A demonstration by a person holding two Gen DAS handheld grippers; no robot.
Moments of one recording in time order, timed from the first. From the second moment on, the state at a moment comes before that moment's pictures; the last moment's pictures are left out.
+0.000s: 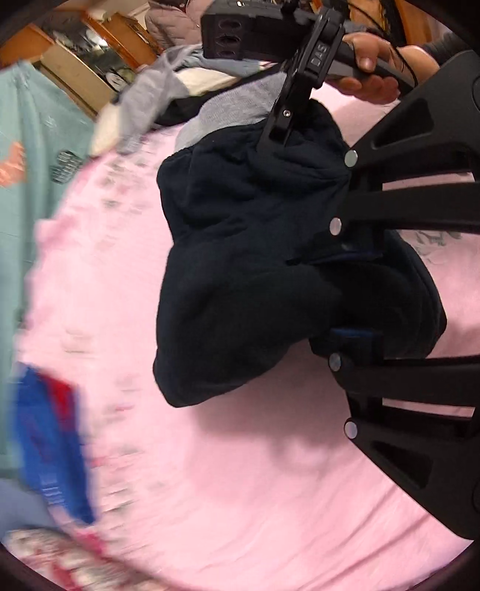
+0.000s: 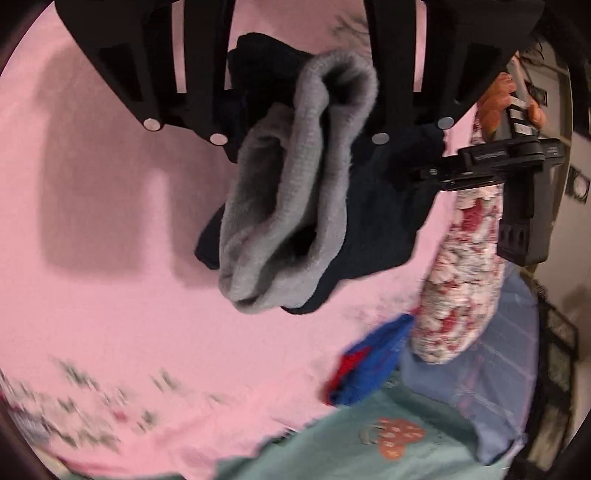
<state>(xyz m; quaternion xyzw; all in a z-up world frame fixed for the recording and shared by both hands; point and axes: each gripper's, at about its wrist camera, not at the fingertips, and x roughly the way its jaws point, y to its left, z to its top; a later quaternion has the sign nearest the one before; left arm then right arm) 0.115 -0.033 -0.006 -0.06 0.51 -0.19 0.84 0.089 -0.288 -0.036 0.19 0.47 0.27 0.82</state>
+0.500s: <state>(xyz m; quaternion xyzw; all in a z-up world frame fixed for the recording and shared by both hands) 0.245 0.053 0.106 -0.06 0.33 -0.03 0.94 0.232 -0.162 0.109 0.05 0.27 0.32 0.91</state>
